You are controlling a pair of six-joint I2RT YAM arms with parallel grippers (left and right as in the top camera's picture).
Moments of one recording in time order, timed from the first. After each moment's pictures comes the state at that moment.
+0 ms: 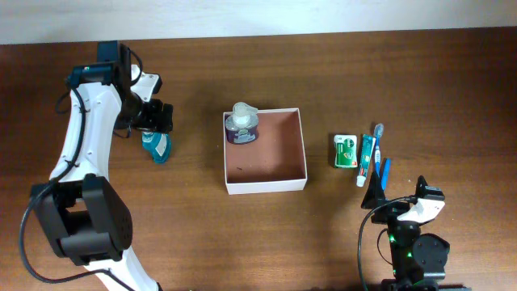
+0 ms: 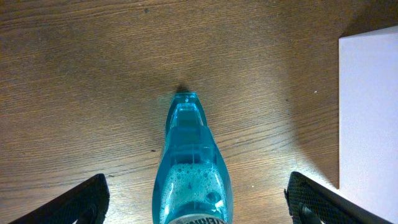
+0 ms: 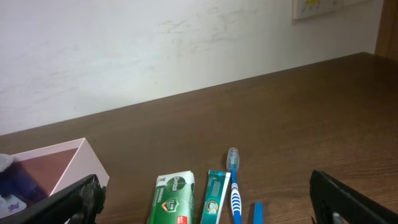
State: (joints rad) left arm 0.07 1.97 1.76 -1.19 0.10 0.23; right arm -0.04 0.01 0.01 -0.07 0.04 0.21
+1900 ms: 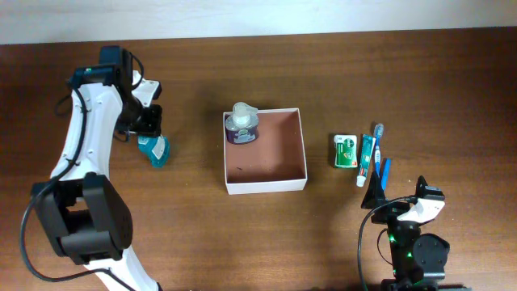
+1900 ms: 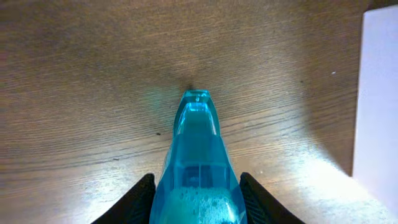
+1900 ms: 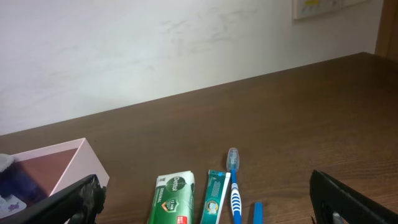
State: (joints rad) left arm 0.07 1.98 1.76 -1.24 0.06 0.24; right arm -0.04 0.01 0.01 -0.07 0.04 0.21
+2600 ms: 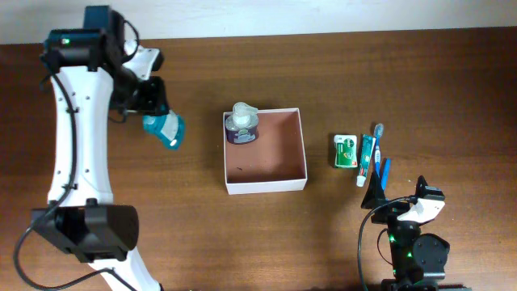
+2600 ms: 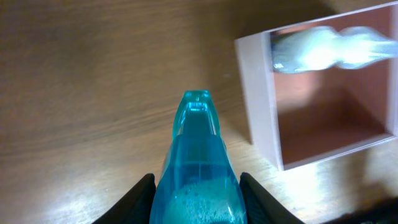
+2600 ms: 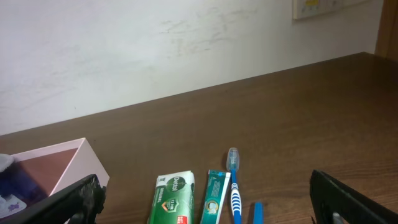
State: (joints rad) left arm -0.01 1.98 2.22 -1.63 0.20 0.16; right arm -0.04 0.01 0.01 -0.07 0.04 0.21
